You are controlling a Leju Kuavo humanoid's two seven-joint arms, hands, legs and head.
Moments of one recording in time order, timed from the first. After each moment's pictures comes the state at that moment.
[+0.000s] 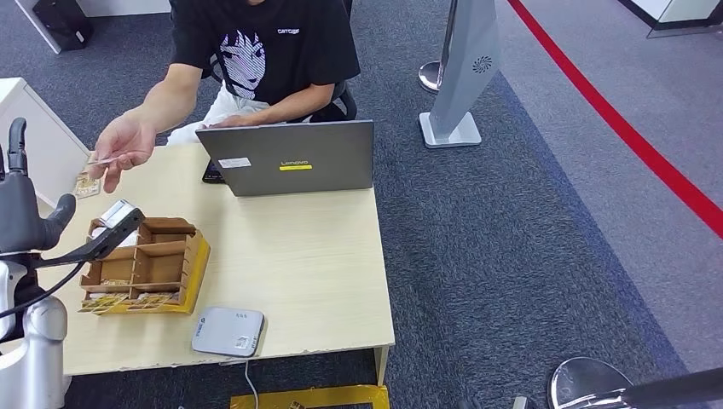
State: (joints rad) left arm -0.42 0.17 0.08 -1.51 -1.56 0.22 -0.08; right arm -0.11 0.17 -0.94 -0.23 0.06 0.26 -0.33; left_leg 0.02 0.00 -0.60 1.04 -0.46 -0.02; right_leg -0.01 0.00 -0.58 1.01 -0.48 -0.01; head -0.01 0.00
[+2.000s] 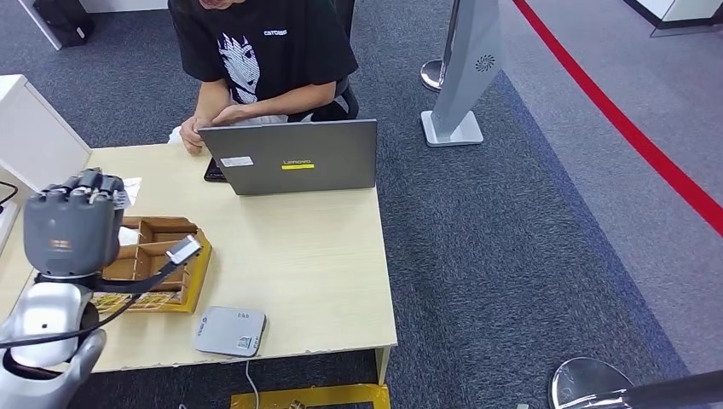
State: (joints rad) left arm -0.39 0.50 -0.55 -1.68 -1.57 0.29 0.38; right arm -0.09 0.17 -0.95 -0.22 0.07 0.23 -0.35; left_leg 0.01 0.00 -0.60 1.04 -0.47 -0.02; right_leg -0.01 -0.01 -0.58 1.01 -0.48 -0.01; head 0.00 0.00
